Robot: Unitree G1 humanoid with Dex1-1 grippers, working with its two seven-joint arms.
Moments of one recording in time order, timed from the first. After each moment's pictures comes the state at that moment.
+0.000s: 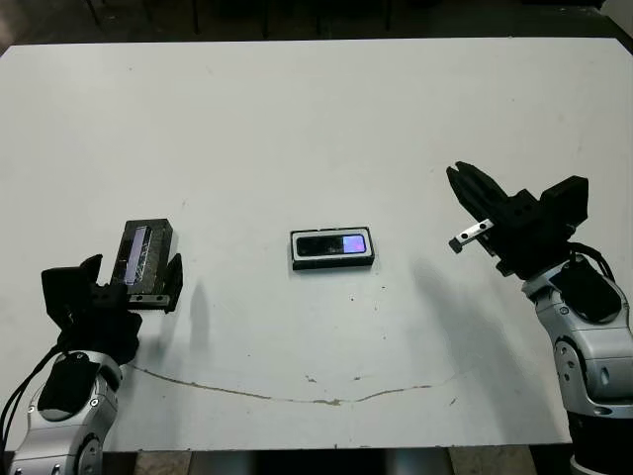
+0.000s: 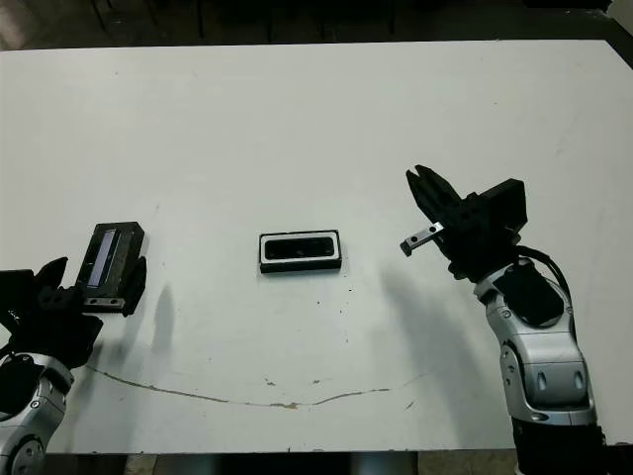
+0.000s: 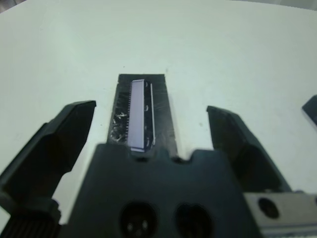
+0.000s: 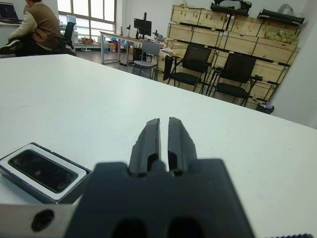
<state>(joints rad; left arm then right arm) 0.26 0.21 0.21 -0.52 -0.20 0.48 -0.12 -0.16 -0.41 -0.08 -0.25 0.23 0.19 0.44</state>
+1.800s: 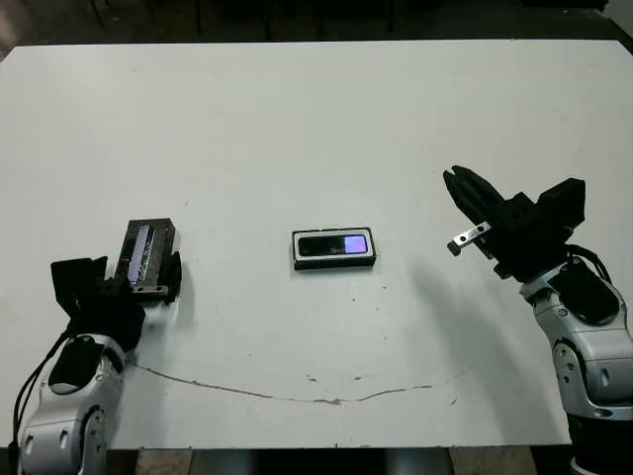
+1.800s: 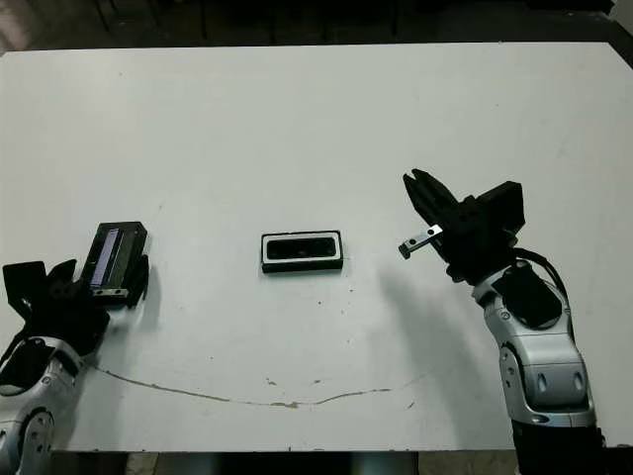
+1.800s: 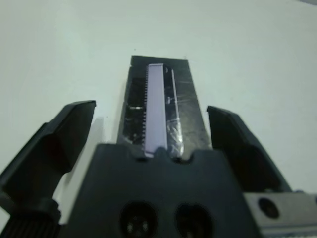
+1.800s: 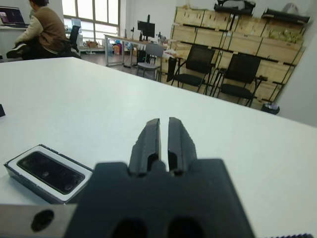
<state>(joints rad) 0.14 0.25 0.25 -0.31 -0.28 0.51 -0.16 -0.15 -0.41 -0.08 -0.25 0.25 0.17 0.44</state>
